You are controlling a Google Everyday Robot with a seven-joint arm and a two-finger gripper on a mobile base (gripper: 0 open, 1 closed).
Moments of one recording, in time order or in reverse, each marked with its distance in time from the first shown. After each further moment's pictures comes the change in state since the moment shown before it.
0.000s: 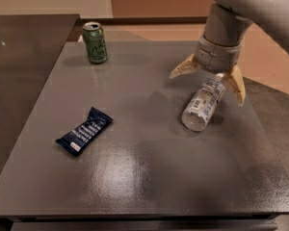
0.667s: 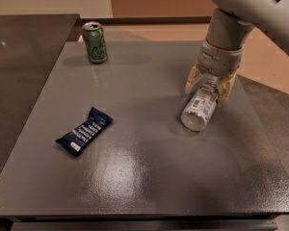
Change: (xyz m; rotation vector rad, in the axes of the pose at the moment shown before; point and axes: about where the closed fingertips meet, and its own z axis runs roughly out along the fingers) arm 0.006 0.009 0.009 -0.013 -0.005 -0.005
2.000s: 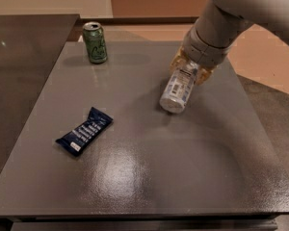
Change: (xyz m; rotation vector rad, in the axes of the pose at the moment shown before) arm -0.009 -0.060 -0.046 0.278 0.283 -0.163
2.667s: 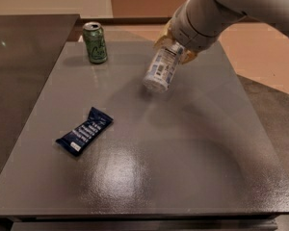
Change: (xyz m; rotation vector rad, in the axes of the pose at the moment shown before) arm 0.018 -0.062 -0.033 0.220 0.166 -0.058
